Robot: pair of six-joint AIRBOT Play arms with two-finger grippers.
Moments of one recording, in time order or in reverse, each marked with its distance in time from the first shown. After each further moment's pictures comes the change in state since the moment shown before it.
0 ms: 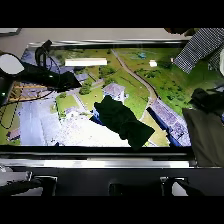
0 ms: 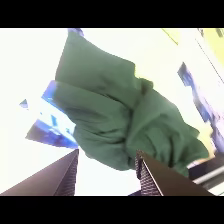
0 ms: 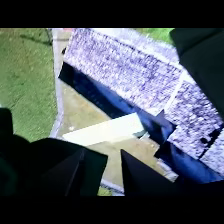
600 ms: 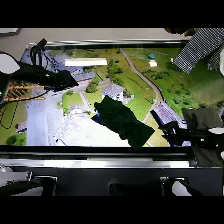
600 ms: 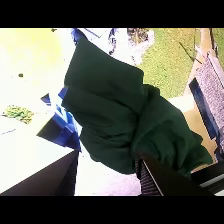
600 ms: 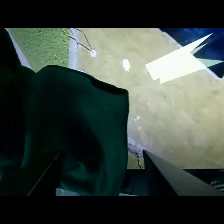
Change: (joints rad) left arm 0.025 0.006 0.000 0.002 0.001 0.000; right arm -0.133 -0.040 -0.665 0.515 -0.151 -0.342
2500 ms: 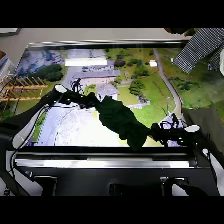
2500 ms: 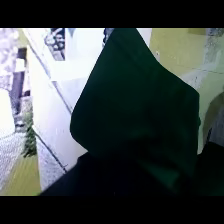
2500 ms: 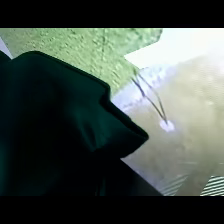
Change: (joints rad) left arm -0.021 -0.506 -0.159 -0.467 0.309 0.302; right arm 0.337 -0.053 -0.052 0.066 -0.240 0.040
